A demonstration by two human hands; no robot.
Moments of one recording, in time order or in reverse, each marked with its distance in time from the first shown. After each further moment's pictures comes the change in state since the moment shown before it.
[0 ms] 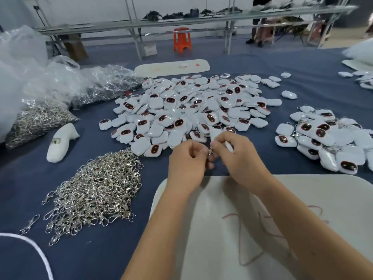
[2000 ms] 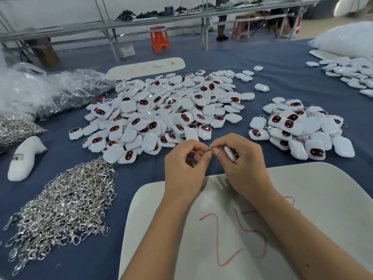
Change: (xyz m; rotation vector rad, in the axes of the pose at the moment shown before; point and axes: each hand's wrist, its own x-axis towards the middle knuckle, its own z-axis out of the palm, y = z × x) left_hand -0.005 -0.011 0.045 0.039 -0.024 0.463; right_hand -0.030 0.034 -0.035 -0.077 0.277 -0.291
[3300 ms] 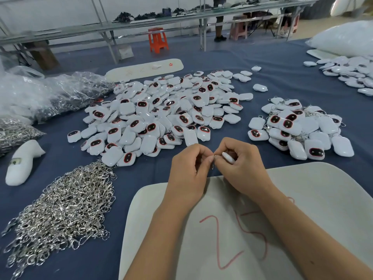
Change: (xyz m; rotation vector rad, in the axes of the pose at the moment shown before) left_hand -0.001 -0.005 0.001 0.093 -0.171 0.048; right_hand -0.001 0.003 -0.003 0.065 -0.106 0.251
